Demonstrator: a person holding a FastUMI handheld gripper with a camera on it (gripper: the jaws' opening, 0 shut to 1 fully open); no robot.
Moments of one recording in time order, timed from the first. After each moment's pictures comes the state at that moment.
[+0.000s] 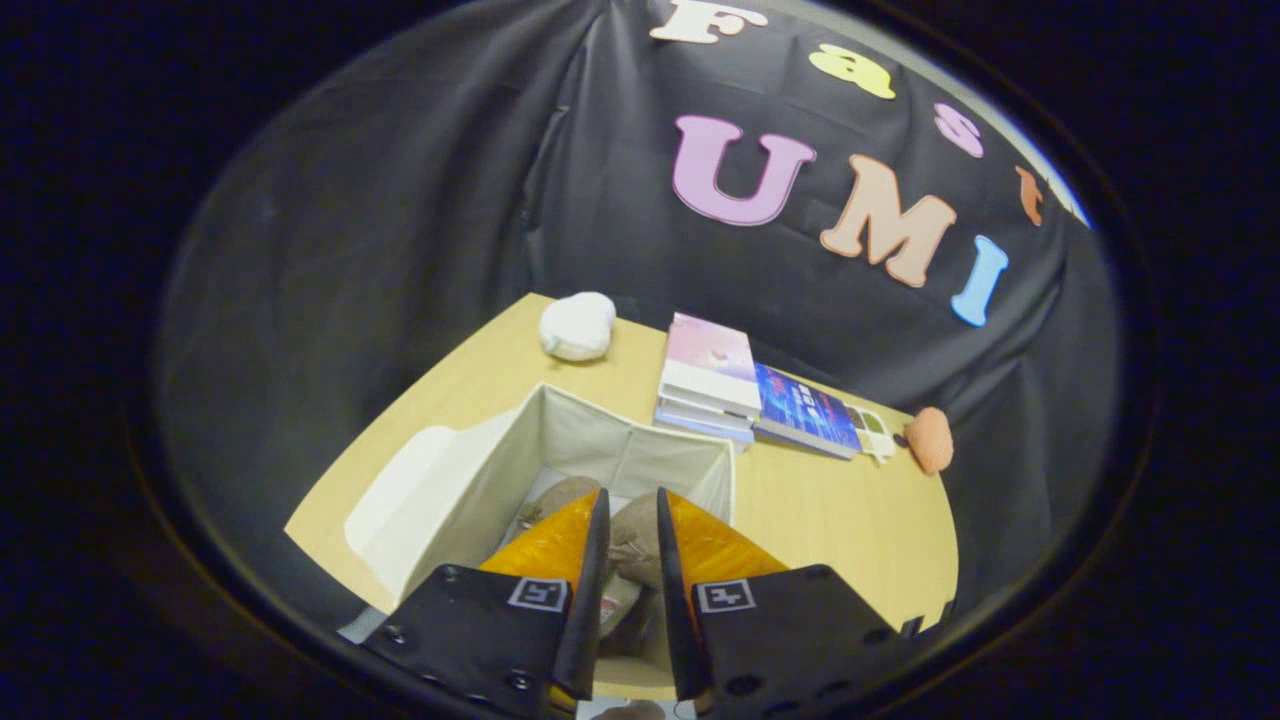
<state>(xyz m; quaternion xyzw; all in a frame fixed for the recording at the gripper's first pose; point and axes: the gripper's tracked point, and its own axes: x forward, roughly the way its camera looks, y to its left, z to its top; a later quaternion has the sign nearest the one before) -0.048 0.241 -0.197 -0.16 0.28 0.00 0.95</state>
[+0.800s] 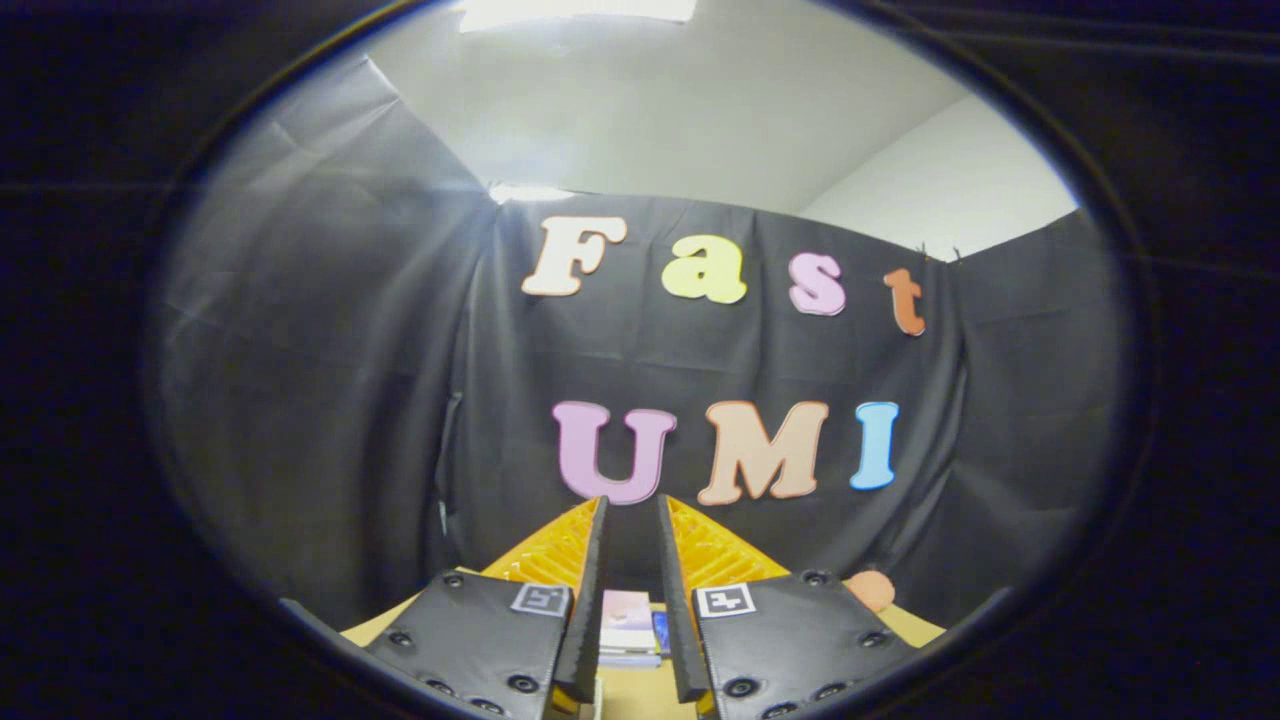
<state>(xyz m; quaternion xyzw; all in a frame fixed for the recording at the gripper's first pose) -0.011 0.147 0.119 -0.07 -0.11 -0.07 0.99</state>
